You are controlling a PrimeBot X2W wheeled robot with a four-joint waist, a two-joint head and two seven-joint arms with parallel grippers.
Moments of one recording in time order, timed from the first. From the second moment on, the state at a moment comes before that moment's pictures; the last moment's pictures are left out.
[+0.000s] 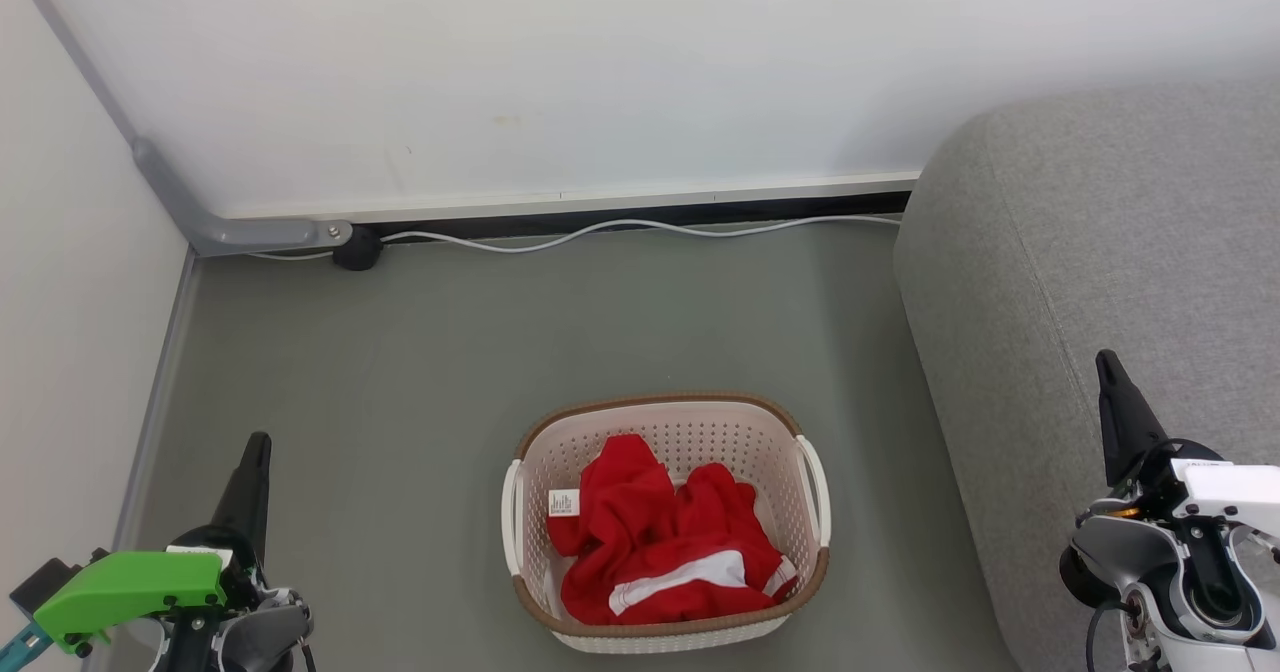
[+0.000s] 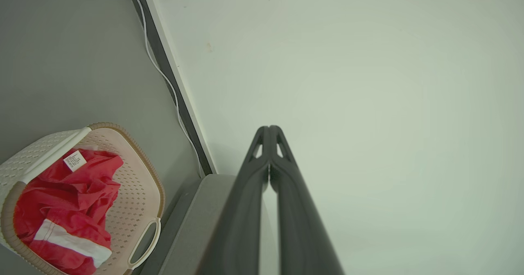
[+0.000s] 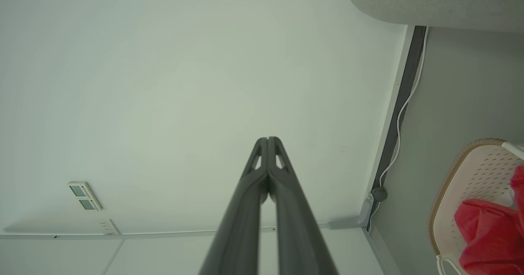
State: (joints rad) left arm -0.06 0.04 0.08 0.27 -1.61 -0.12 0.11; right arm -0.06 -0.04 -0.13 0.28 1.62 0.12 0.10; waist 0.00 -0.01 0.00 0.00
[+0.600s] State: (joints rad) left arm -0.06 0.04 0.08 0.27 -1.61 -0.12 0.11; right arm -0.06 -0.04 -0.13 0.28 1.62 0.12 0.10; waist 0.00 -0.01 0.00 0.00
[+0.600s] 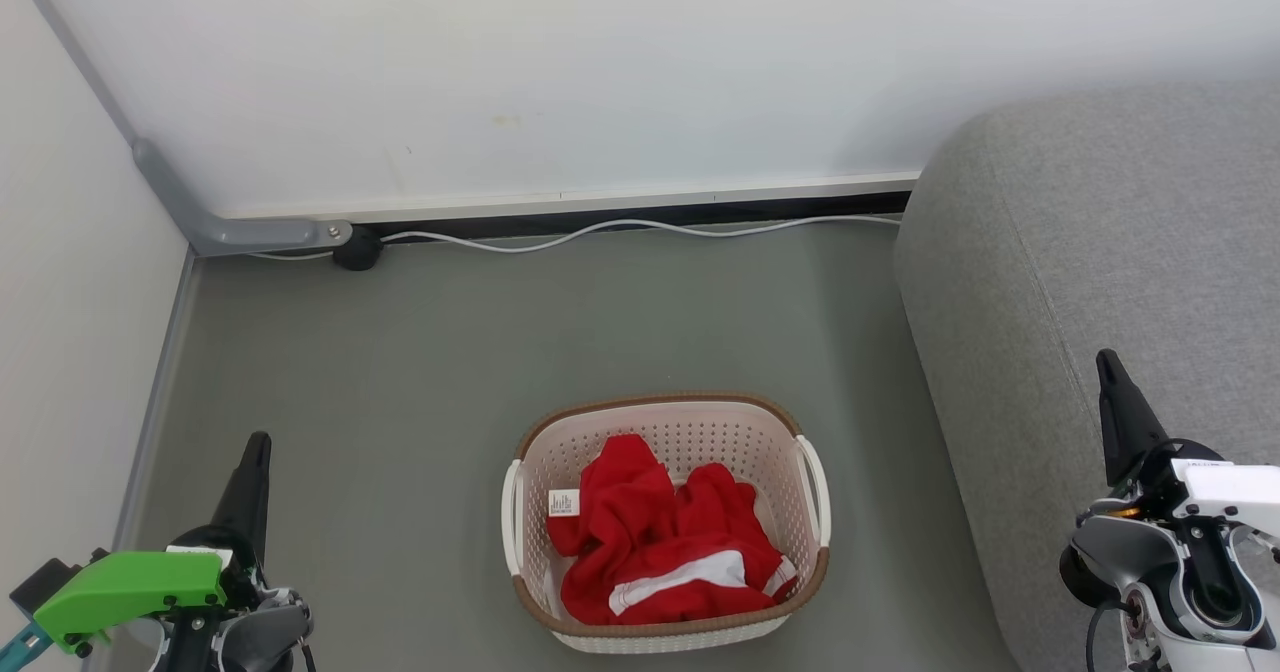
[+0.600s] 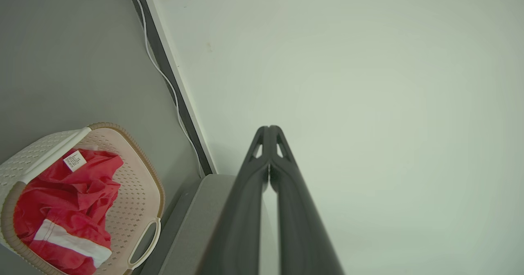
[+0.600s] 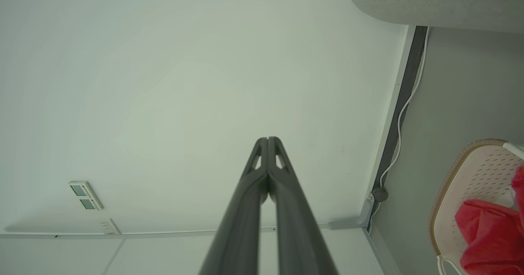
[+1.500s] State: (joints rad) left arm -0.01 0.01 0.04 0.28 -1.48 -0.11 0.05; right arm 0.00 -0.01 -0.08 0.33 1.53 0.11 0.05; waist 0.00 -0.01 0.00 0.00
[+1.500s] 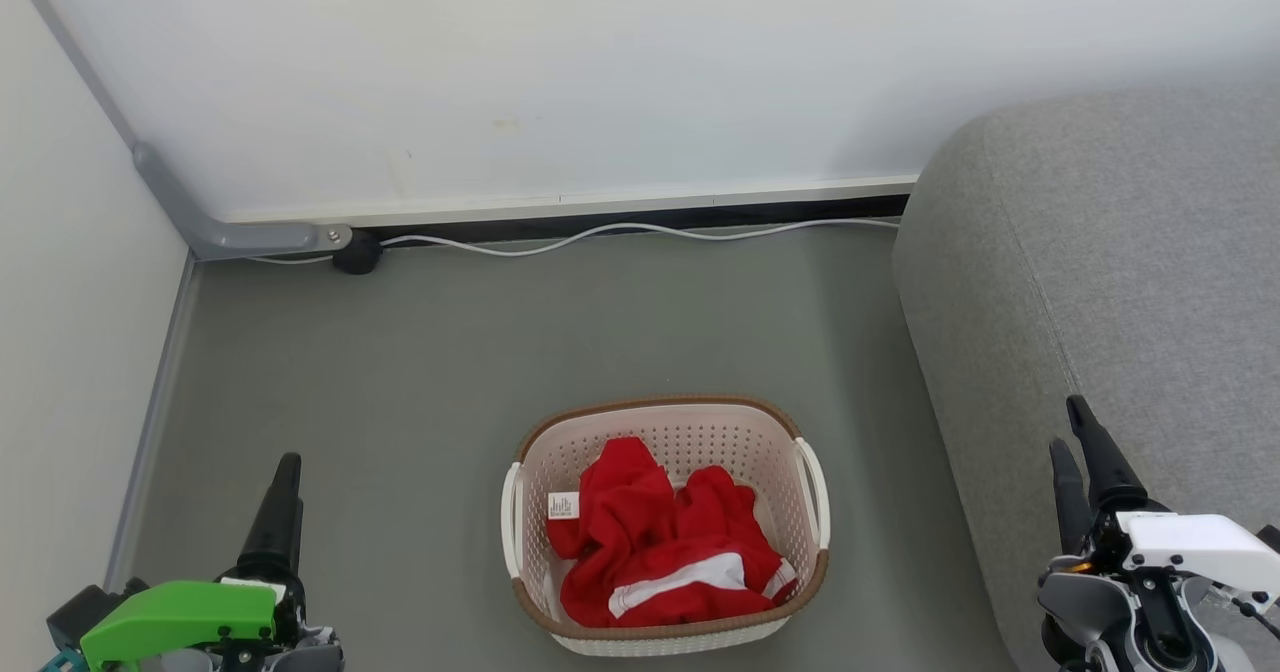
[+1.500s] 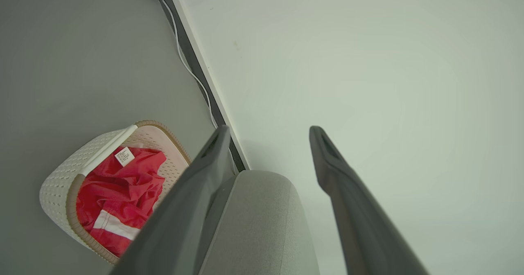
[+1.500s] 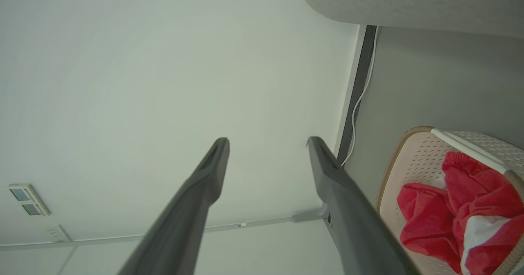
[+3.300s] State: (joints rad) left arm 0.02 0.08 -0.16 0.10 -0.58 0.01 -0.13; right arm -0.01 -0.06 0.16 0.22 0.76 0.00 -0.13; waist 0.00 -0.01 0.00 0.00
